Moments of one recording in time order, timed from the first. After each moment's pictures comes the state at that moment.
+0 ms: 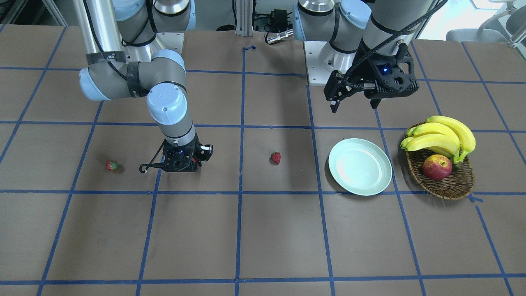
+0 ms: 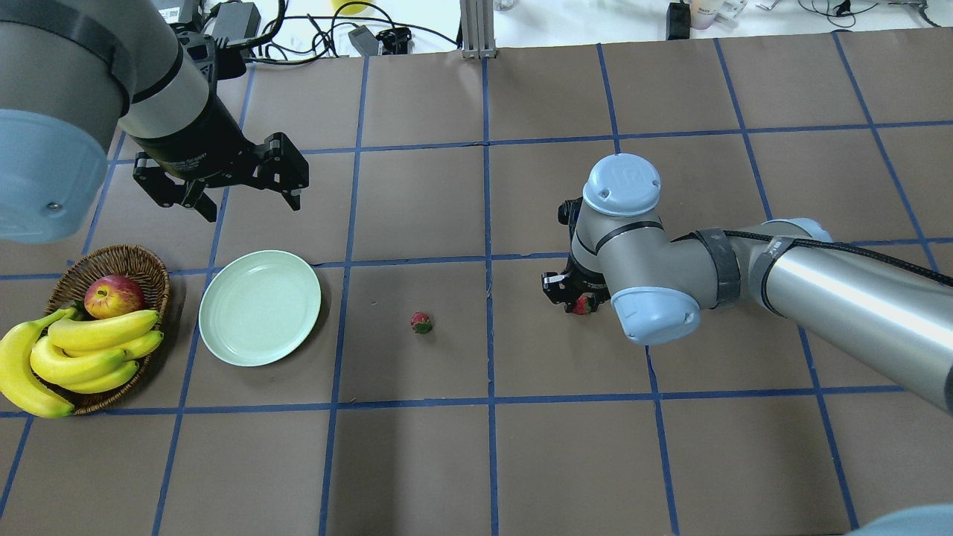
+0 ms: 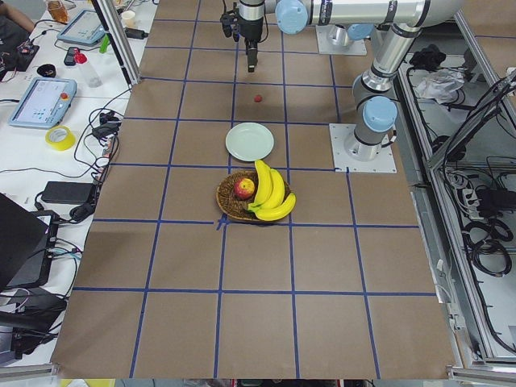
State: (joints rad) left arm -1.57 -1.51 -1.69 -1.48 1.59 -0.13; right arm 1.75 -1.26 2.05 -2.33 -1.54 0.18
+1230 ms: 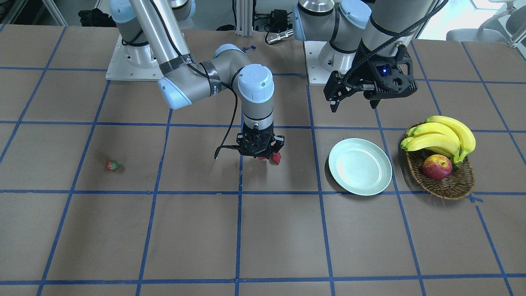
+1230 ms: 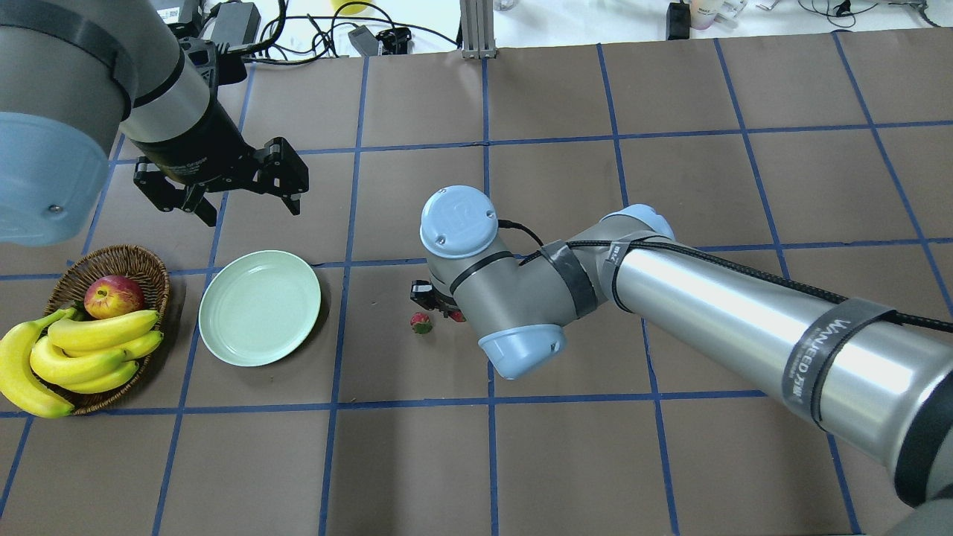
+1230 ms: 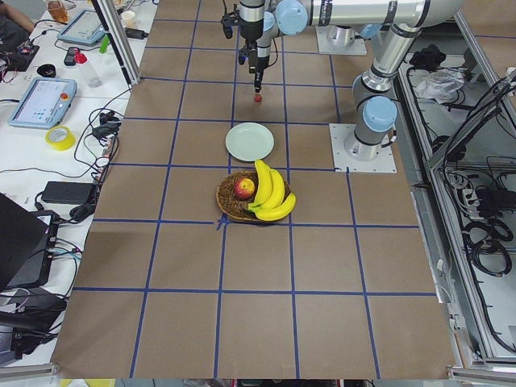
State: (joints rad) left arm -1.57 -1.51 -1.69 -1.49 1.60 -0.13; right arm 2.11 -1.12 1.86 -2.41 -1.51 0.68
